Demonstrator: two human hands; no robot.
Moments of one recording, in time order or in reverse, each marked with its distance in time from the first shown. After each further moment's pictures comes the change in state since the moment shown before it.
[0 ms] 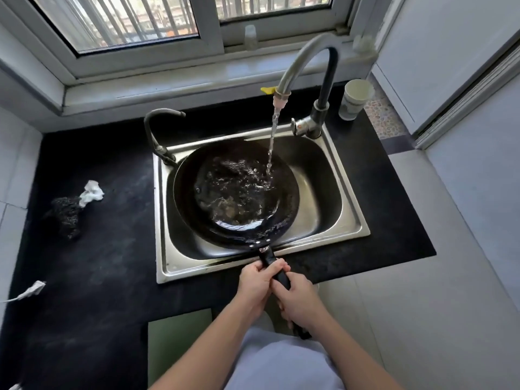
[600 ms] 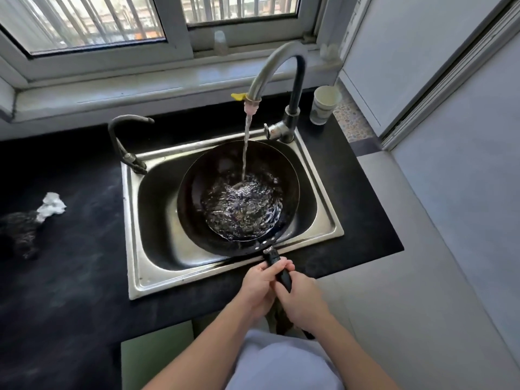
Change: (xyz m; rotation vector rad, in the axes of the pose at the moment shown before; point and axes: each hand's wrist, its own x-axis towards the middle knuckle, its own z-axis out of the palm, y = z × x) left_hand 0.008 -0.005 0.039 -0.193 -0.265 -0.114; right_hand -0.004 0.010 -0.034 -0.340 0.213 -0.023
